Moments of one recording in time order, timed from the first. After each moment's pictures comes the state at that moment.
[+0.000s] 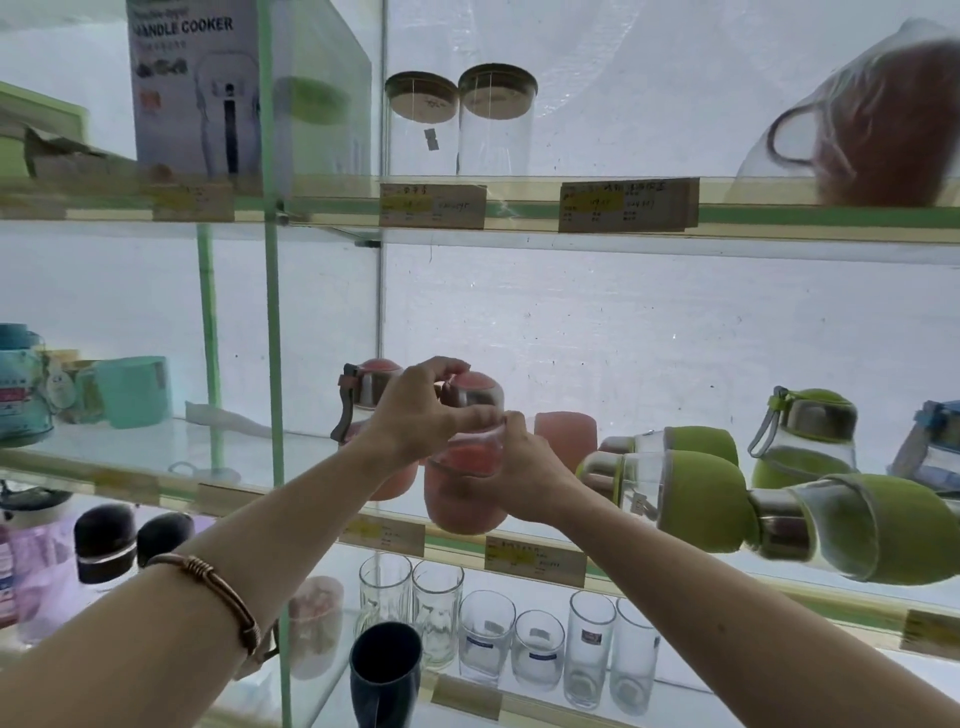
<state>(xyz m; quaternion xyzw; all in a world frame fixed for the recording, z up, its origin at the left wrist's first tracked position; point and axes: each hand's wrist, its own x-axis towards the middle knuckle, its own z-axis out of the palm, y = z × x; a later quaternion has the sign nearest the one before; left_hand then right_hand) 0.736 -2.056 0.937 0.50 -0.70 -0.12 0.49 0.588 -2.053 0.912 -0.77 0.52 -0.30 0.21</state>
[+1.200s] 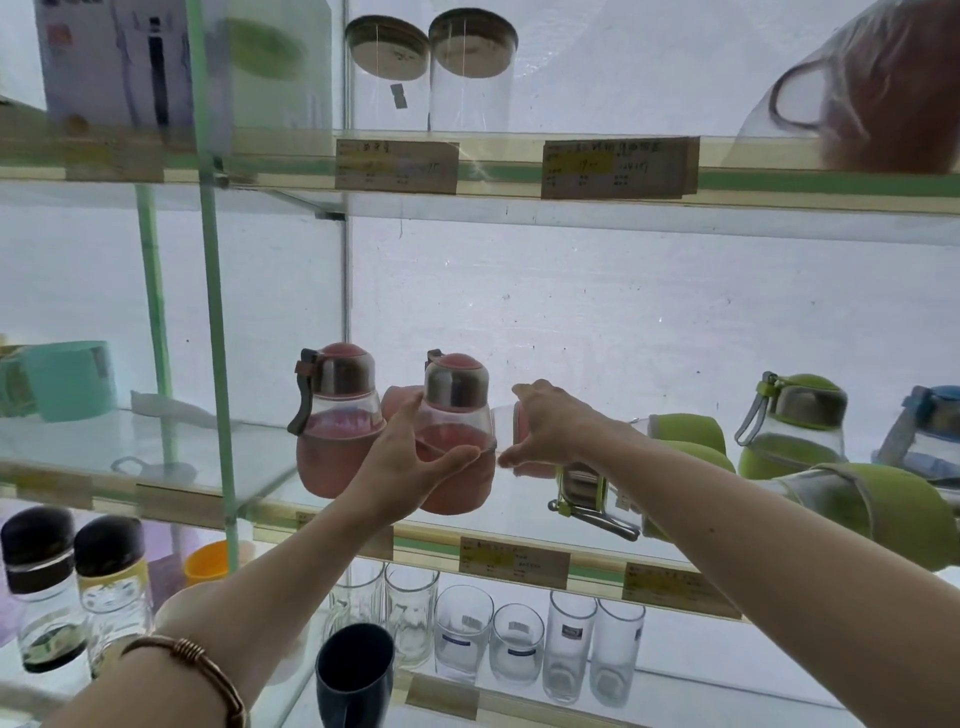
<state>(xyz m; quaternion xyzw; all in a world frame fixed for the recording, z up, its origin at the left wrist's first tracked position) 0.729 -2.089 0.870 0.49 -0.69 -0.20 0.49 0.549 -2.123 0.932 -0.82 0.57 -0.12 -0.03</state>
